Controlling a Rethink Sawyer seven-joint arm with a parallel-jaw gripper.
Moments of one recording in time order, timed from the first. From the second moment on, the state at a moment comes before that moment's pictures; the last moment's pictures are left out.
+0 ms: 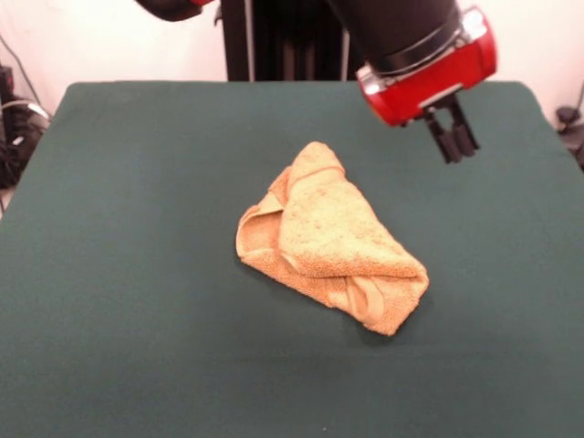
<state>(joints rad) -0.69 -0.48 0.84 1.54 -0.25 0.81 1.73</state>
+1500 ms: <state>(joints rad) -0.61 -0.48 0.73 1.55 -0.24 0.81 1.73</state>
